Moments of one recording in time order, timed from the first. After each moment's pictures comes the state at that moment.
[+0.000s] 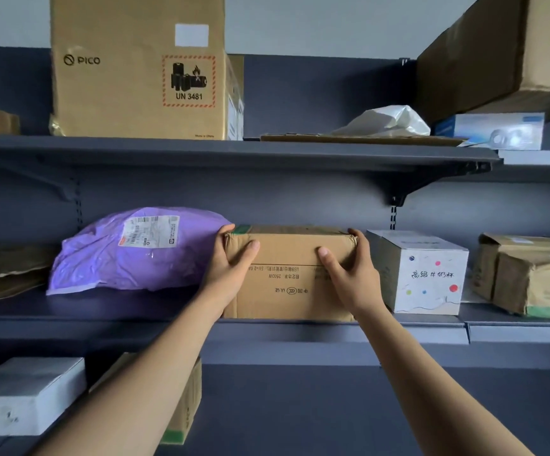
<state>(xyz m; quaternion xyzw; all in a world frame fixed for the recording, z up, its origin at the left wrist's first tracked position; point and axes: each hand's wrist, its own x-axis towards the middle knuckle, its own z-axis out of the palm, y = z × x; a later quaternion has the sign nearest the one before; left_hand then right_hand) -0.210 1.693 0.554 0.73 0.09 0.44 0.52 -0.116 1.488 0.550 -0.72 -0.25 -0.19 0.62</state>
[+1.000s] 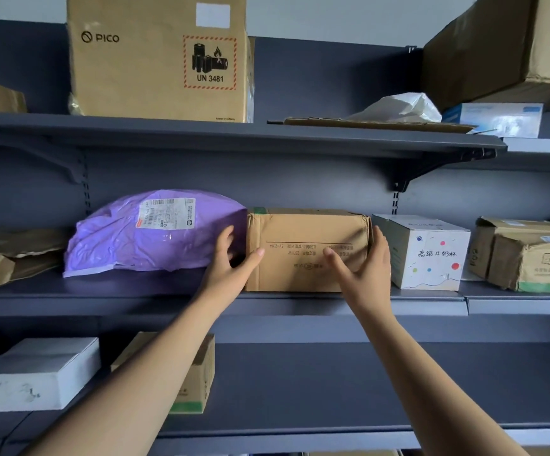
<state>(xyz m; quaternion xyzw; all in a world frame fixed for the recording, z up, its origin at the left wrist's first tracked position) -0.248 1.717 0.520 0.74 0.05 0.39 0.55 -0.156 1.500 0.517 -0.72 -0.21 -0.32 0.58</state>
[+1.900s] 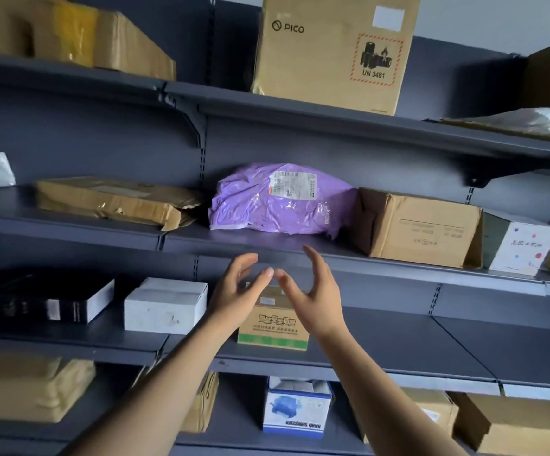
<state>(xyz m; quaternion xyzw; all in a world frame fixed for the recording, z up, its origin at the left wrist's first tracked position) -0.485 1.884 0.437 0.72 0.05 0.36 0.60 -0.414 1.740 0.451 -0.75 -0.35 -0.19 0.52</state>
